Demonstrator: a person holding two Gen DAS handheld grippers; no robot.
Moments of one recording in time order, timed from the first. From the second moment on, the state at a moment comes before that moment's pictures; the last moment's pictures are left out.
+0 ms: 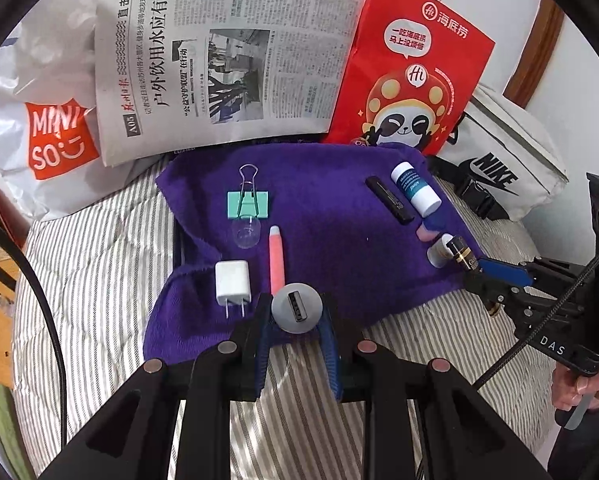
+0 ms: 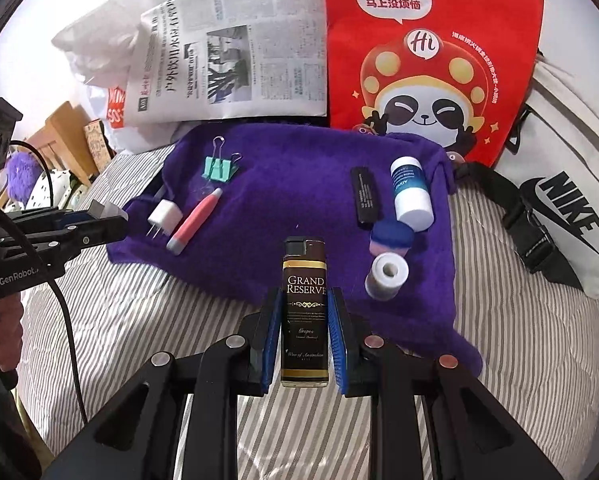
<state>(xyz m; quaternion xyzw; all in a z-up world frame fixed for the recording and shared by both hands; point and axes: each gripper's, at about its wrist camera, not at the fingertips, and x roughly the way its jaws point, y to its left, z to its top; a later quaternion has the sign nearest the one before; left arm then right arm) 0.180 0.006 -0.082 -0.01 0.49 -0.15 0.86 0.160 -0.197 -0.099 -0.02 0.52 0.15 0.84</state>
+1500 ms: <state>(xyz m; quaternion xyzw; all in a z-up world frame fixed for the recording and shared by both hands) 0.229 0.016 -0.103 -0.03 0.50 -0.17 0.85 0.256 -0.177 -0.163 -0.01 0.57 0.12 0.81</state>
